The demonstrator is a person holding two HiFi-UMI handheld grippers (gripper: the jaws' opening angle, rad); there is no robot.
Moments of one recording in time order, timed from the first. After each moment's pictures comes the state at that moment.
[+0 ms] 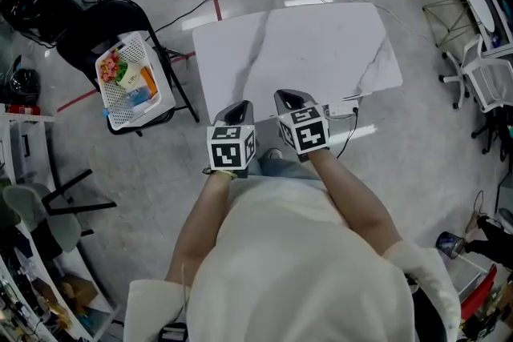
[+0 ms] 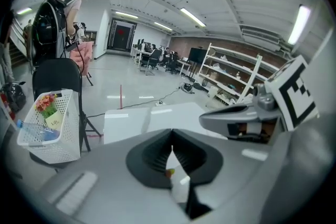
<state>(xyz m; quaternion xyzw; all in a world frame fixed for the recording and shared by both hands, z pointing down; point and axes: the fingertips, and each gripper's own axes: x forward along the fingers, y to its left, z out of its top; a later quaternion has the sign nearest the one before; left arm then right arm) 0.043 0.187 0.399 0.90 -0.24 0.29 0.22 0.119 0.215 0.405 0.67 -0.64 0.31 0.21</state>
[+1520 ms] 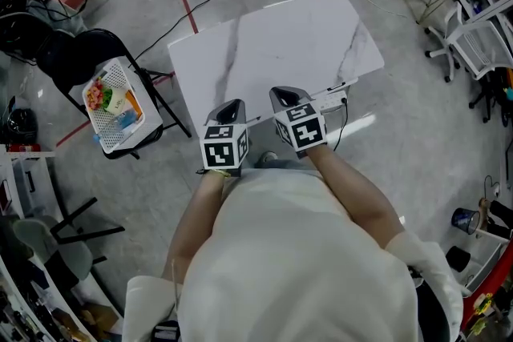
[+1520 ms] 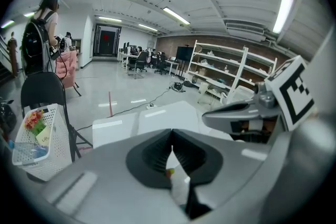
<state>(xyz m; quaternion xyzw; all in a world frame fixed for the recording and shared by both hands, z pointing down) 0.092 0.226 0.388 0.92 -0.19 0.30 0.16 0.169 0.269 0.395 0.71 -0.61 0.29 0.18</state>
